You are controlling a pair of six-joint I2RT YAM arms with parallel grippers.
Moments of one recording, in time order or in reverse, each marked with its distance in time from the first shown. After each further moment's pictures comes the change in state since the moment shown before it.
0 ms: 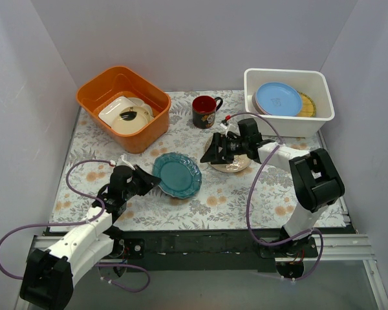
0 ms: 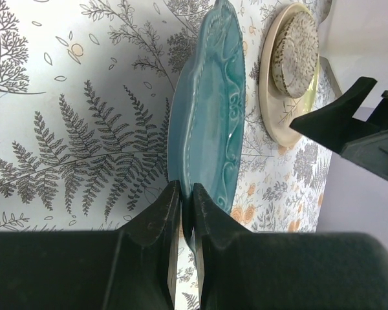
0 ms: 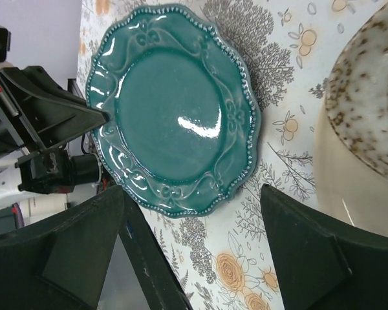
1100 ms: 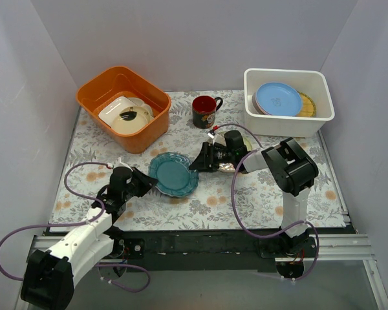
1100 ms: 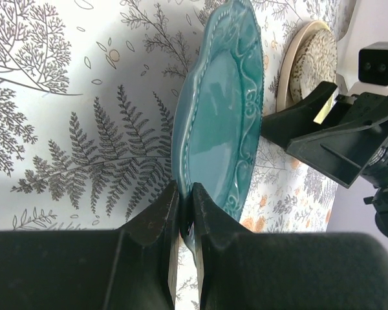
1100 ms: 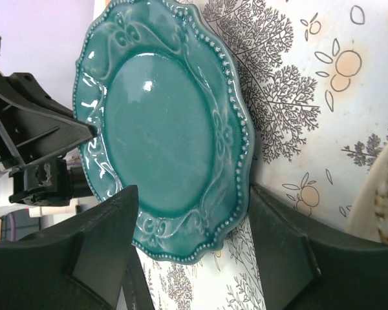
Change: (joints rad) left arm 0.010 0.000 -0.009 -0.037 -0.043 -0.020; right arm 0.123 0.273 -0.051 0.487 -0.014 0.203
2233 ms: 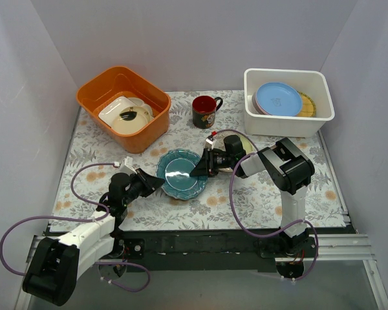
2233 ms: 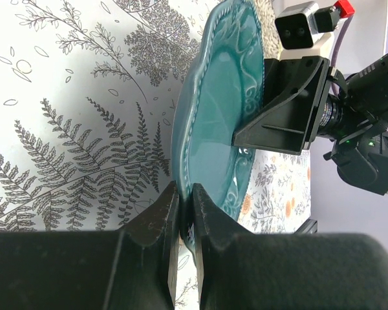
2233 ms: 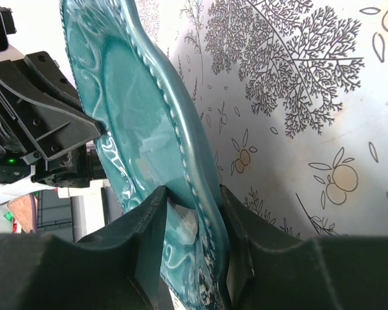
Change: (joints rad) left arm 0.018 0.090 -0.168 0.471 0.193 0.081; right arm 0.017 0.036 -0.057 0.129 -0.078 0.108
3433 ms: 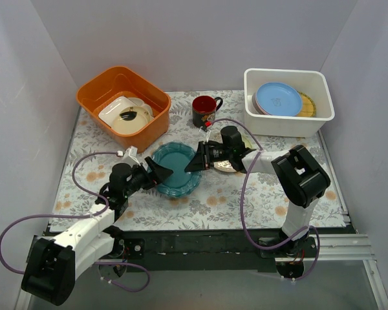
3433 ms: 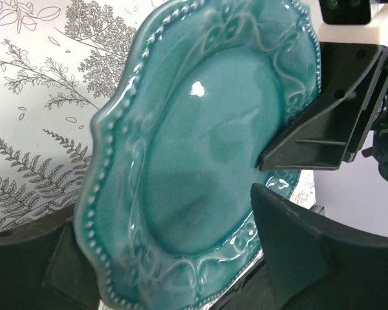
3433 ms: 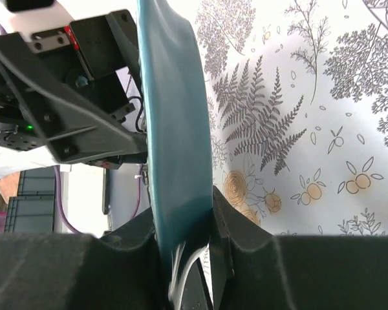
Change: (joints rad) left arm -0.022 0.000 0.149 -0.148 0.014 0.097; right arm 0.050 -0.198 0.063 -0.162 -0.029 -0.061
